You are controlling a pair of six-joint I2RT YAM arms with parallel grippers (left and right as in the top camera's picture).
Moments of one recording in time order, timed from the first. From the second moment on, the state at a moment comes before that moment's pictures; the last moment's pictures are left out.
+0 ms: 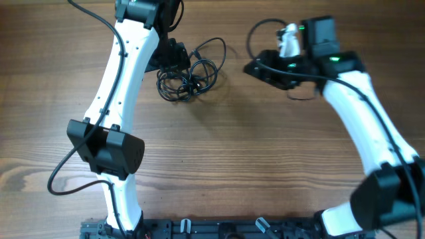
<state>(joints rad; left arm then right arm) -0.29 2.09 2.25 -1.68 -0.13 -0.58 0.23 1.70 1.40 -0.71 -0.58 0.50</state>
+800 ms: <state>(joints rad) -0.29 2.09 2.25 -1.68 -0.13 -0.58 0.44 2.10 1.40 -0.29 -0.49 0.87</state>
